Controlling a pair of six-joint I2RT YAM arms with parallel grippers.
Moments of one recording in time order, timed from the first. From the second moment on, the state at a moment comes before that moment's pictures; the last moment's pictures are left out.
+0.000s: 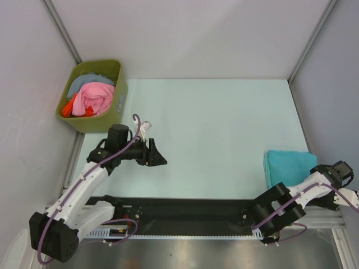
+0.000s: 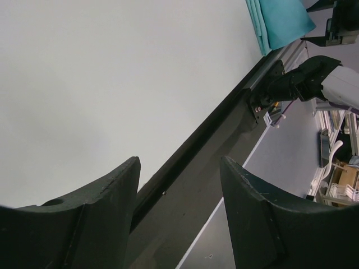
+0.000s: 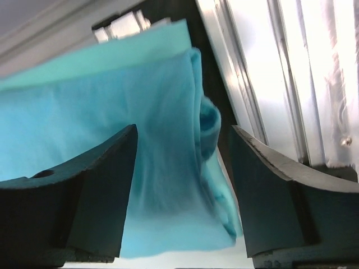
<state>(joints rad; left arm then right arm) -0.34 0.93 0.72 -0.53 0.72 -0.34 -1.07 0.95 0.59 -0.72 0.30 0.85</state>
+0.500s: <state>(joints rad) -0.33 0.95 0.72 -0.54 0.72 -0.33 -1.14 0.98 0.55 -0.62 0.27 0.83</state>
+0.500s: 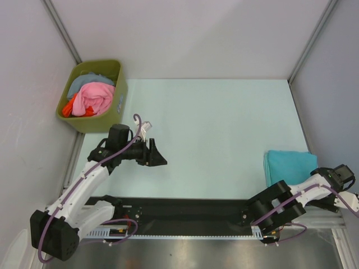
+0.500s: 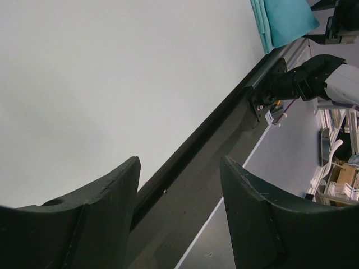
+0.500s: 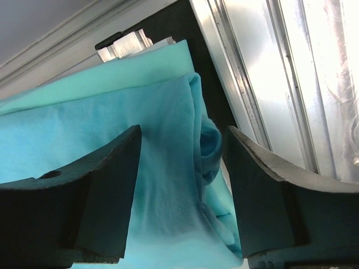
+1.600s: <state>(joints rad) -0.33 0.95 0.72 -0.54 0.72 -0.33 -1.14 1.02 0.60 -0.45 0.31 0.54</state>
